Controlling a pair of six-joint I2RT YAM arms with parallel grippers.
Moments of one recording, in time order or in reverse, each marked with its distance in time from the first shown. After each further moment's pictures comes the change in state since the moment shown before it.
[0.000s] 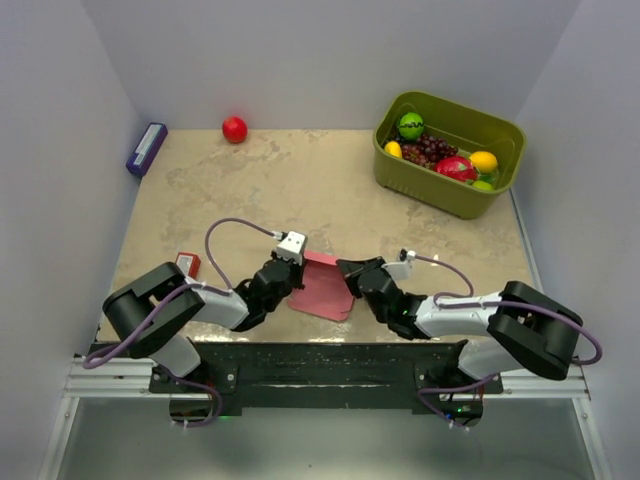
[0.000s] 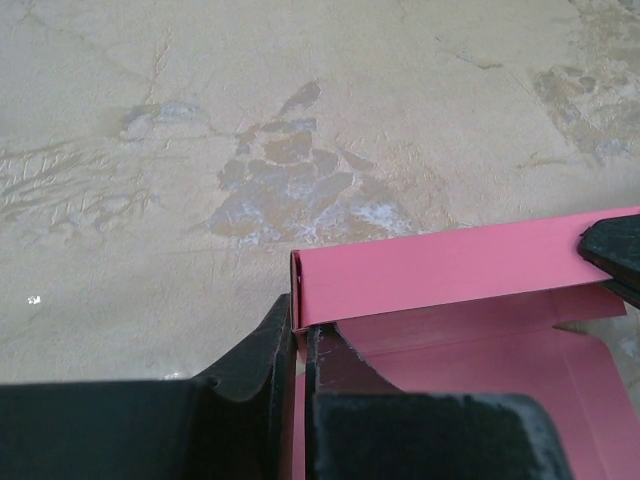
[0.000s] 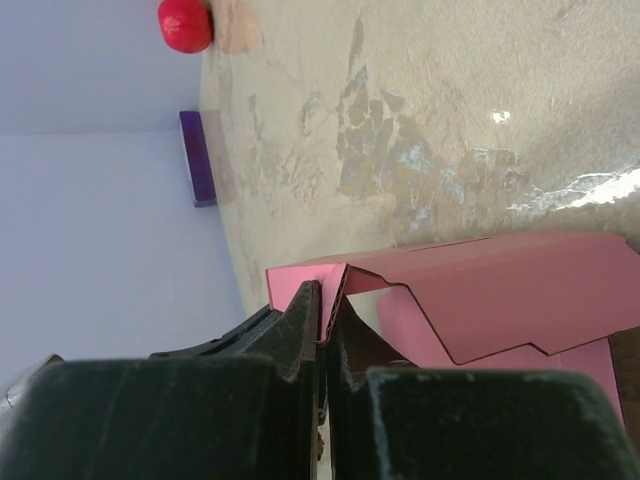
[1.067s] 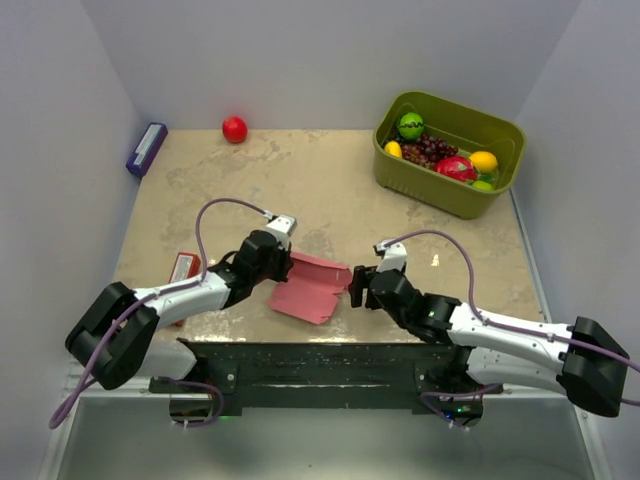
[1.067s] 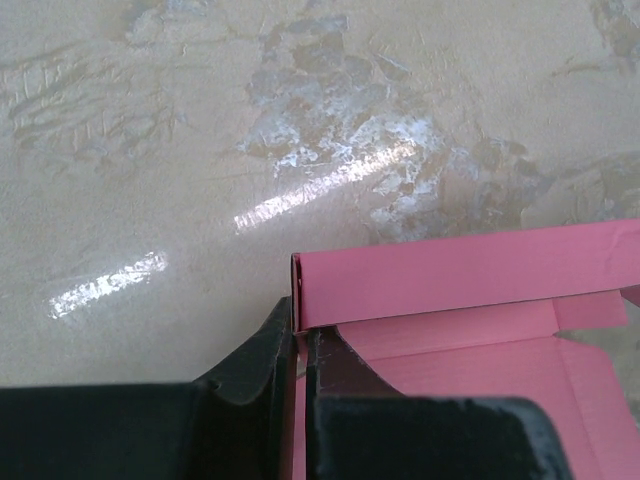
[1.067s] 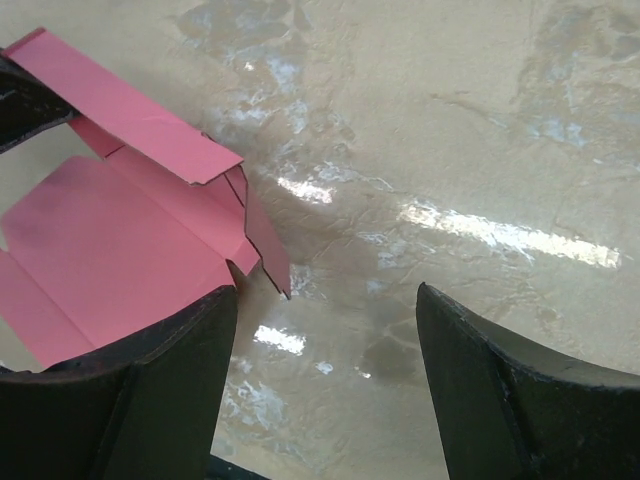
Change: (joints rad) left arm 0.201 -0.229 0.175 -0.697 0.343 -0.029; right arm 0.030 -0.381 0.069 -0.624 -0.120 -0.989
